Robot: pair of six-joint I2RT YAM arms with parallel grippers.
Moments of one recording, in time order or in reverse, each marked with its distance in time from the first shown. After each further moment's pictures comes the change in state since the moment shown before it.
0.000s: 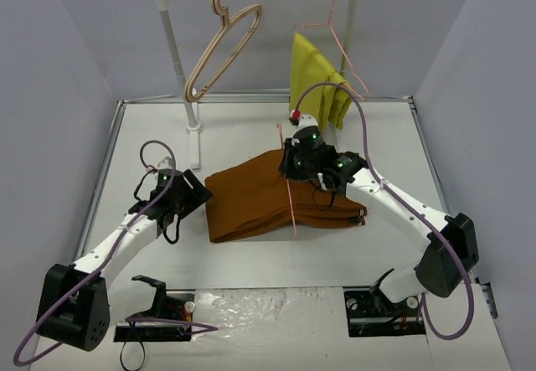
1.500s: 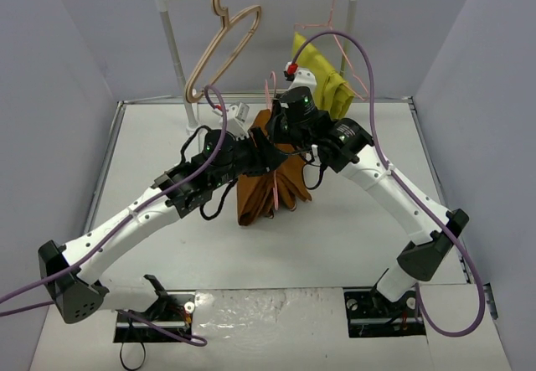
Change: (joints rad) left arm -0.557 0.151 0.724 -0.069 -0.038 0.065; right arm 0.115 0.159 0.652 -0.308 0.233 0.090
